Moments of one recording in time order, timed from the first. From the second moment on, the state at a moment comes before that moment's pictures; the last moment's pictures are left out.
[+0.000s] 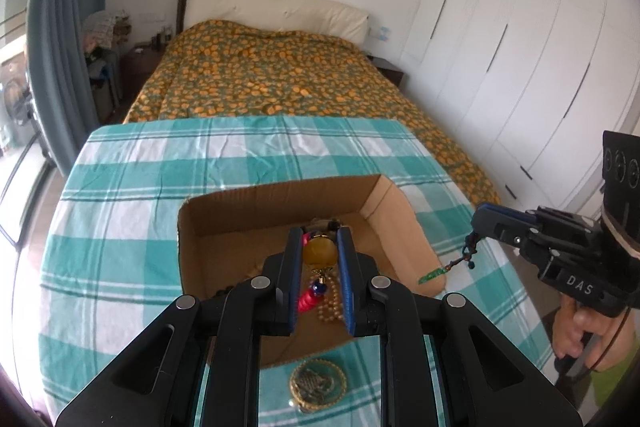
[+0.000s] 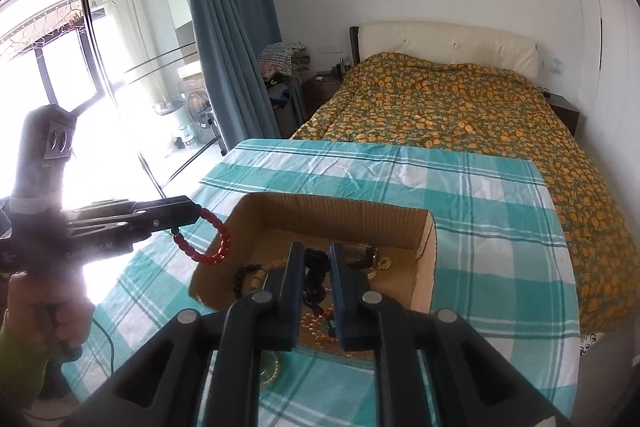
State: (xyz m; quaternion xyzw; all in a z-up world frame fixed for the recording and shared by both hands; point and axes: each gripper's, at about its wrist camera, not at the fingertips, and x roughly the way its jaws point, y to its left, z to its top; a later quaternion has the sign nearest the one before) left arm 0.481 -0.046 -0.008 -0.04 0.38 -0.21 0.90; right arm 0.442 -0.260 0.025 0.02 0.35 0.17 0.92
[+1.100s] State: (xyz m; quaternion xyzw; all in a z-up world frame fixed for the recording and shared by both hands) left arm 0.326 -0.047 -0.132 0.06 0.42 -0.13 0.89; right arm 0.318 -0.230 -0.084 -0.04 0.40 0.06 0.91
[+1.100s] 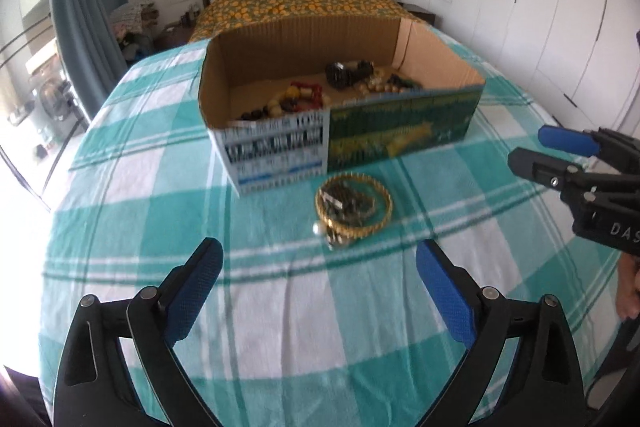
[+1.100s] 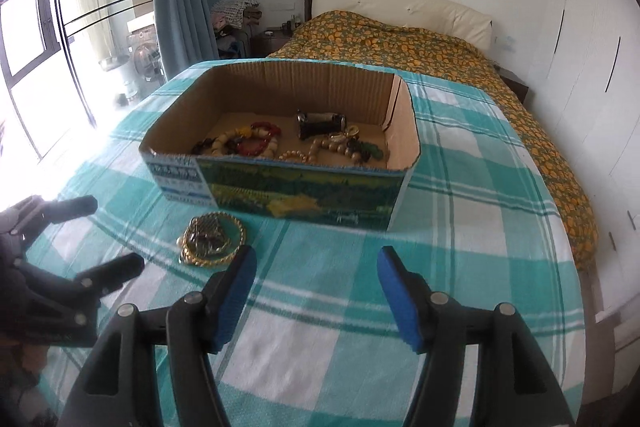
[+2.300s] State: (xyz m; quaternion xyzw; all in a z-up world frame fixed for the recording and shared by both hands) left arm 0.317 -0.006 -0.183 0.00 0.44 -0.06 0.90; right arm 0.302 -0.220 -0.145 0.04 0.42 0.15 0.90
